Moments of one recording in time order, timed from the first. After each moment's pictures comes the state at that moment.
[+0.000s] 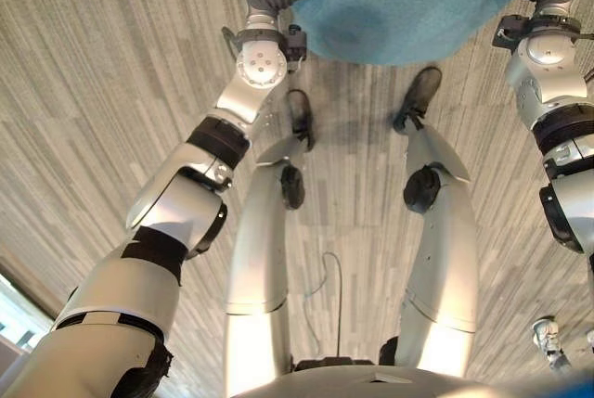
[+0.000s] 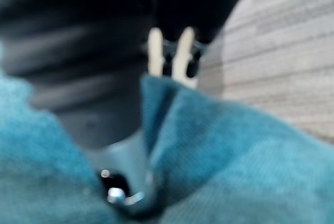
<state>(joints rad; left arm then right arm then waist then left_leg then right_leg) -1.23 0.38 -0.55 0.73 -0.58 -0.30 0.51 -1.30 -0.65 0.51 1.03 0.63 -0.27 -0.43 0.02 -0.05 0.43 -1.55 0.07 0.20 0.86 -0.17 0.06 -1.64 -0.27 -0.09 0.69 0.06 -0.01</state>
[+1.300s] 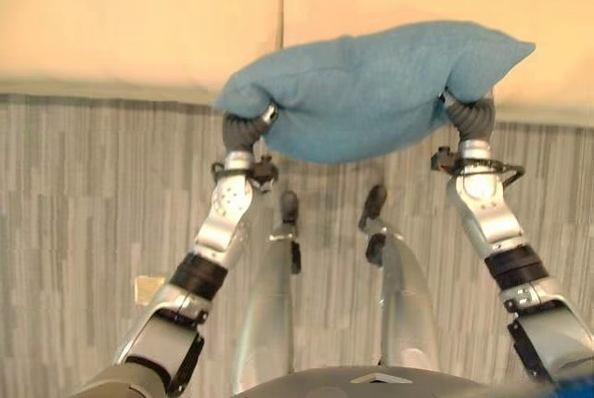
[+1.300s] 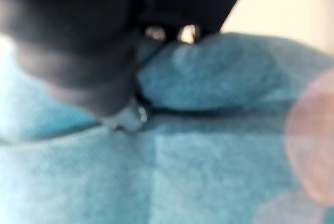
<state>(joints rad) -0.28 0.35 -0.32 0.19 -0.52 -0.38 0.35 -0.37 -0.42 0.25 0.22 0.26 -0.31 -0.39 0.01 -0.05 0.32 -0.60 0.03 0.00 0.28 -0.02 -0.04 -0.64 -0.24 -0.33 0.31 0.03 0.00</state>
